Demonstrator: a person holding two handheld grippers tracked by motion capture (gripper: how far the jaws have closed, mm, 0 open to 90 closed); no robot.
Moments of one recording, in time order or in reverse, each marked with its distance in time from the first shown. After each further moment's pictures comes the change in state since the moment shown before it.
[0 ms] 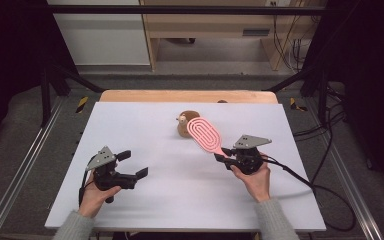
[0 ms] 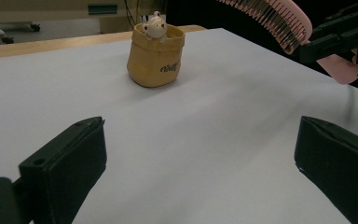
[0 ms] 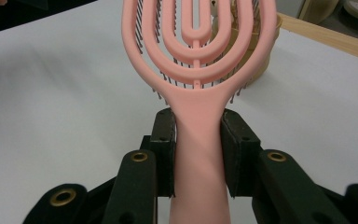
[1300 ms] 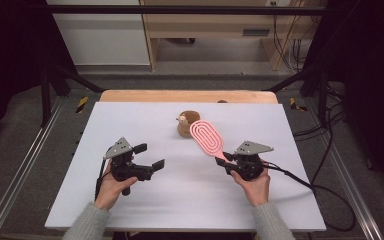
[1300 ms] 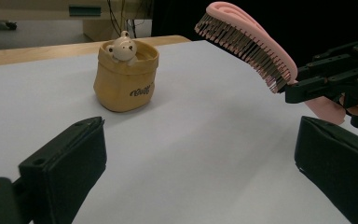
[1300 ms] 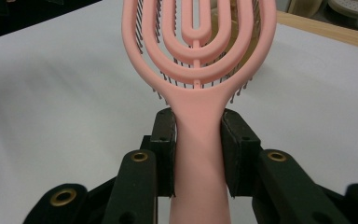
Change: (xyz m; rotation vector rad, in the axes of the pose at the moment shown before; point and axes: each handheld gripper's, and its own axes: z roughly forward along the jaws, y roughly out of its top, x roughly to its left) left arm -0.017 0.024 0.038 -0.016 -0.060 -0.041; right arm 0.010 -0.015 -0.003 -0.021 -0.042 0.046
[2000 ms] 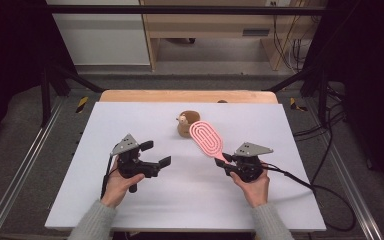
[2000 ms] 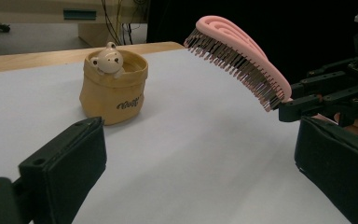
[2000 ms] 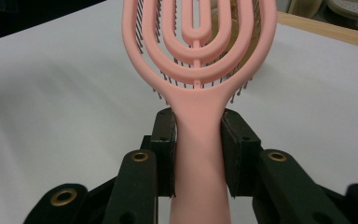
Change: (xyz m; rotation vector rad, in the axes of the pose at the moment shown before) left arm -0.009 0.010 0.017 -0.017 -0.017 -0.013; right arm 0.003 -0.002 0.001 -0.006 -0.002 0.002
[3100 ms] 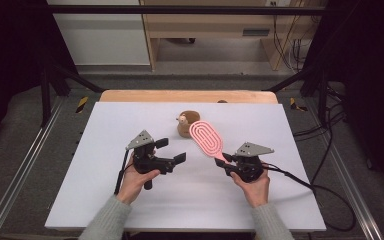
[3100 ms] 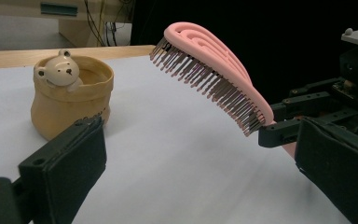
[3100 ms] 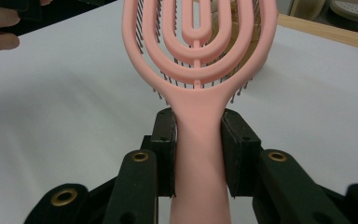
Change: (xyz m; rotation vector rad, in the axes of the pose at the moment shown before) left arm -0.017 0.011 0.033 -0.011 -0.057 -0.056; right arm 0.000 0.001 -0.002 -0.009 0.011 0.000
